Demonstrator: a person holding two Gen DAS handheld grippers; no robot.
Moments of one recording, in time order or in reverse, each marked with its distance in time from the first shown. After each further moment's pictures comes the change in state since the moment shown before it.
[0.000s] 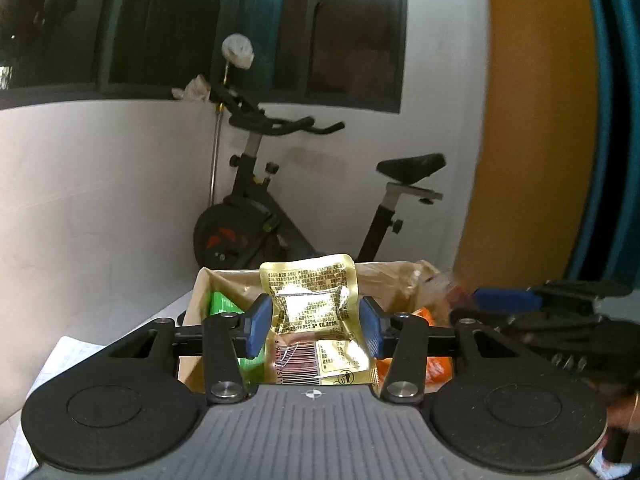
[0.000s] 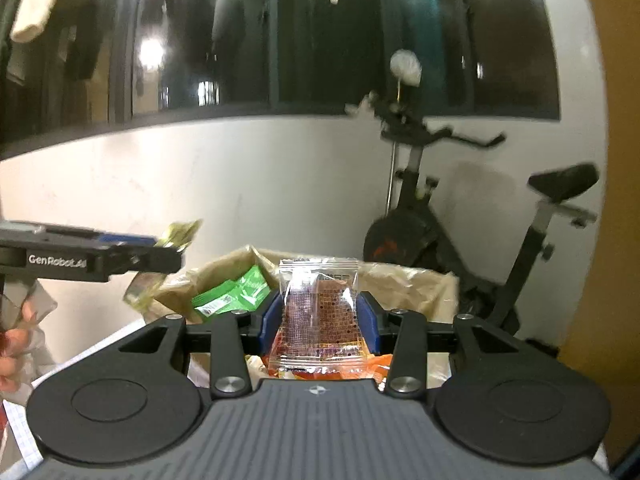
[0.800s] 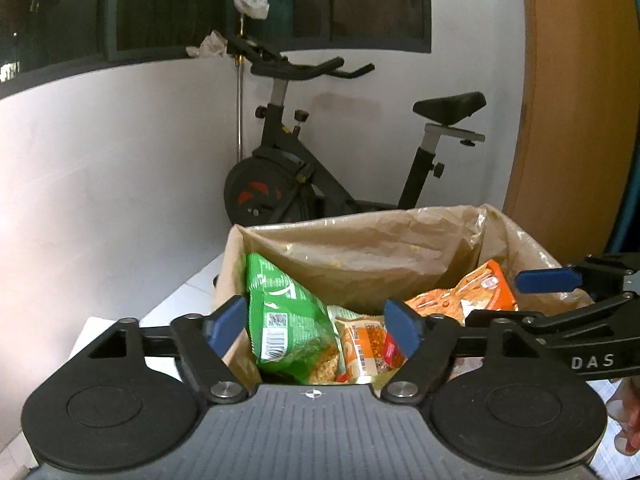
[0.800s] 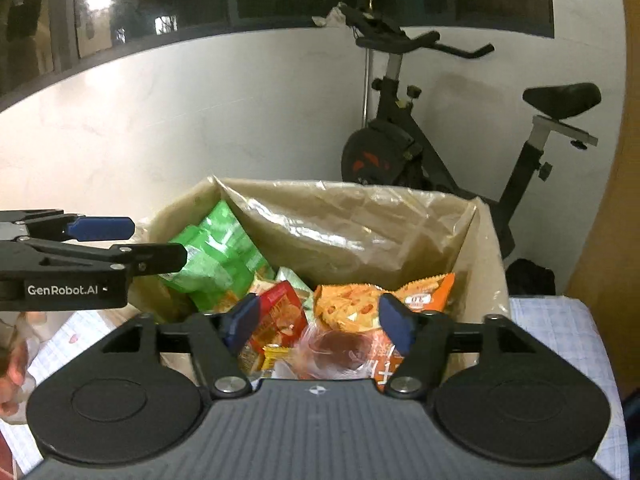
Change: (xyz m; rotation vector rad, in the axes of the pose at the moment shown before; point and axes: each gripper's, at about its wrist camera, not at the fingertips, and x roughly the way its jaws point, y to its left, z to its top) left arm 0.033 0.028 -0.007 0.059 0.143 0.096; right arm 0.059 0.005 -0.006 0.066 0.211 -0.086
